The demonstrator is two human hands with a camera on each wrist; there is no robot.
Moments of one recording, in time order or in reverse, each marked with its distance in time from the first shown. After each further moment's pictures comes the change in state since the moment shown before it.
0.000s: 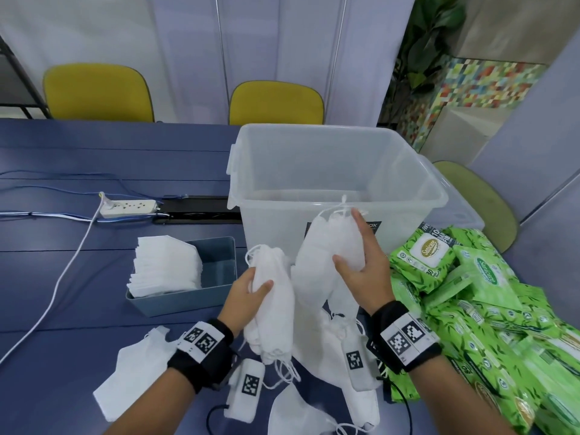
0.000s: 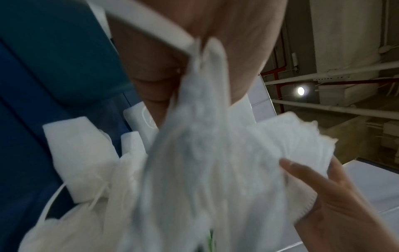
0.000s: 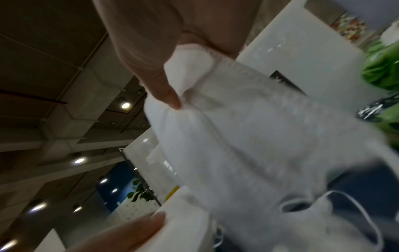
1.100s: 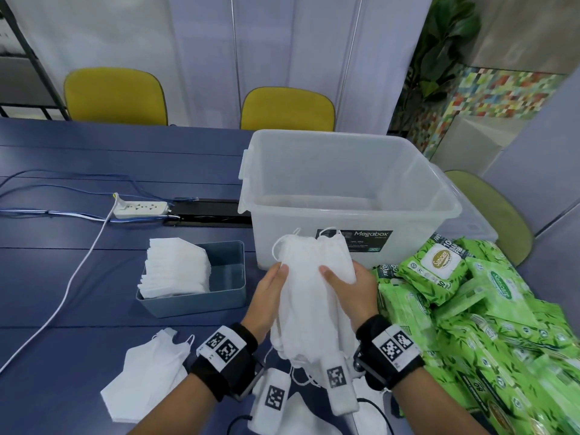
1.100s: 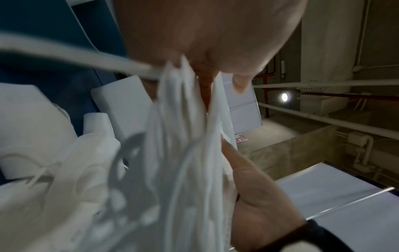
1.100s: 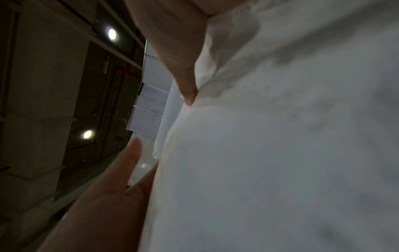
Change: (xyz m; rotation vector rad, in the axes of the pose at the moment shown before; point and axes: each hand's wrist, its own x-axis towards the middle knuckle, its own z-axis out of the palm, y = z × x) left_hand -0.008 0.032 0.022 -0.394 -0.014 -0.028; right_hand -0.006 0.021 0.042 0.138 0.135 0.498
